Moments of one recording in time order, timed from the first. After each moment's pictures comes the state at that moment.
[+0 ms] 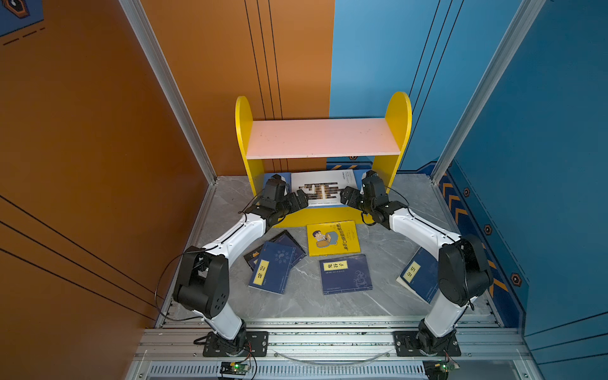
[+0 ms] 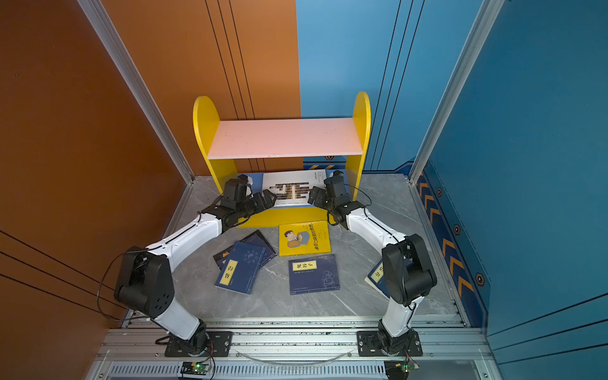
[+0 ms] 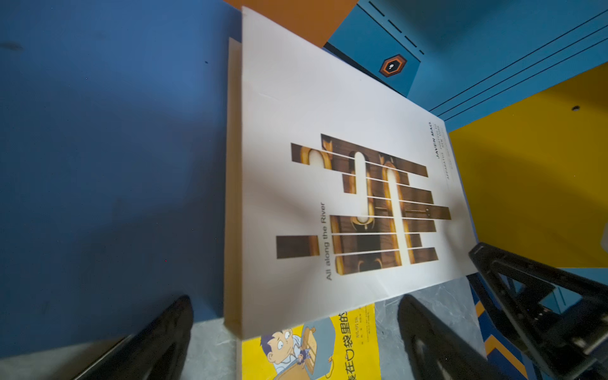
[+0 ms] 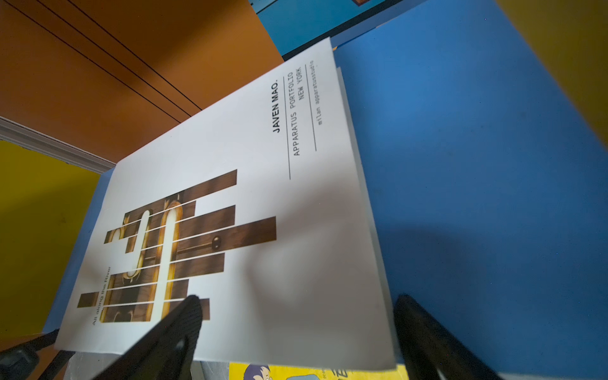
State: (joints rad) left arm -0.34 1.63 1.22 -0.20 0.11 -0.67; right arm 0.43 1.75 1.32 -0.15 0.04 0.63
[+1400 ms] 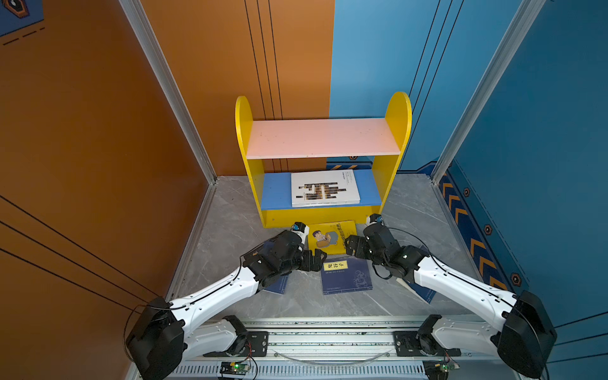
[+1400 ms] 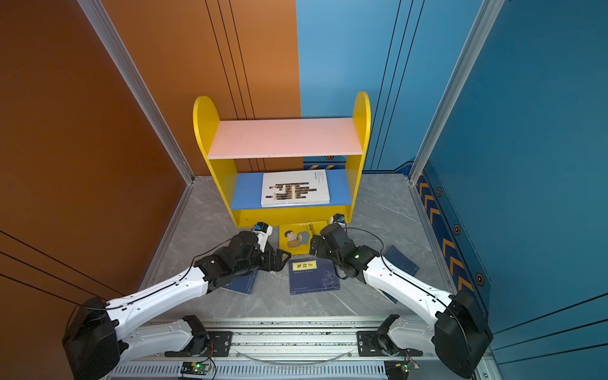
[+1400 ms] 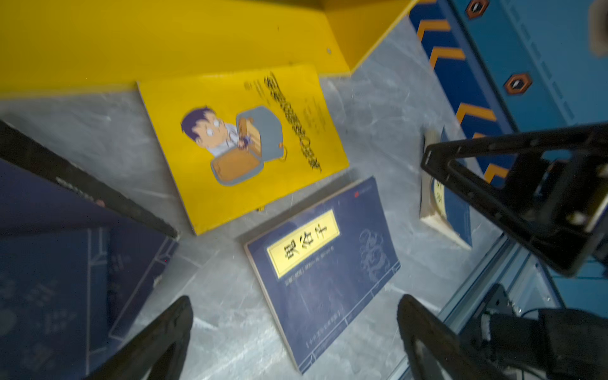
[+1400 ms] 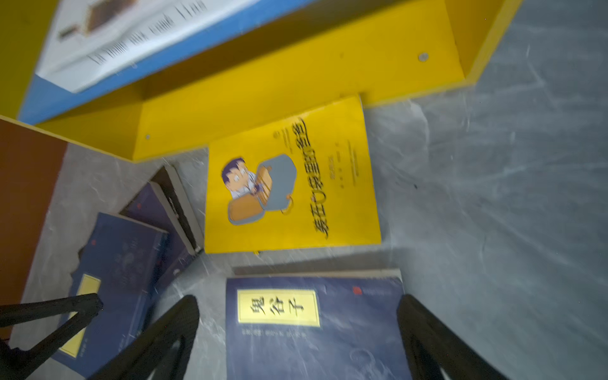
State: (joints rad) left arm -0.77 1.17 0.68 -0.21 0.07 -0.59; right arm 0.73 1.20 0.78 -0.38 0.20 0.78
